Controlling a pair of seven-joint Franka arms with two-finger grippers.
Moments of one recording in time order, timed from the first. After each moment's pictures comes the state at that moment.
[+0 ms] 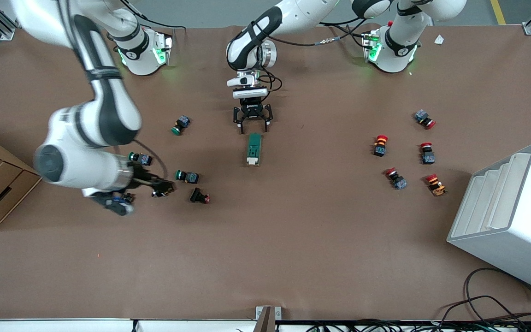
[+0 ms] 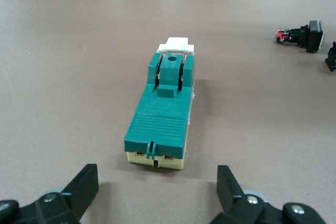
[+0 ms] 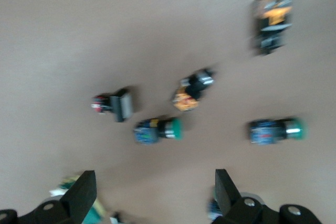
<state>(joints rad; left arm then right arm) -1.03 0.87 -0.35 -1.76 1.59 1.92 -2.52 0.28 0.41 -0.14 -1.59 0.26 1.77 0.43</state>
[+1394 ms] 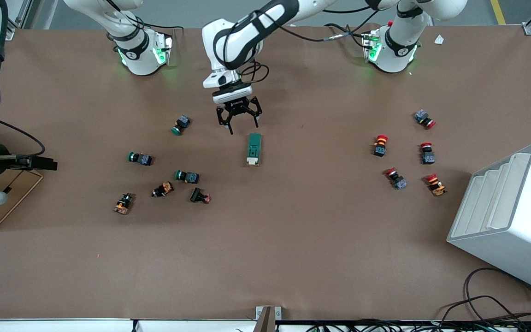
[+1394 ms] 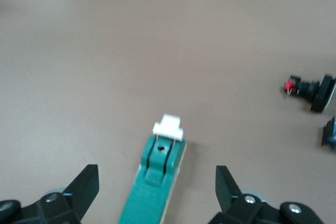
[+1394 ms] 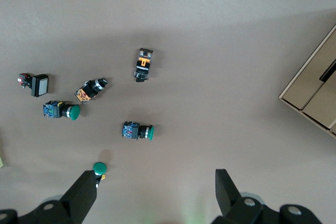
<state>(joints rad) -0.94 0.72 -0.35 -1.50 1.05 1.92 -1.96 0.03 0.41 -0.13 -1.21 0.05 1.38 -0.03</state>
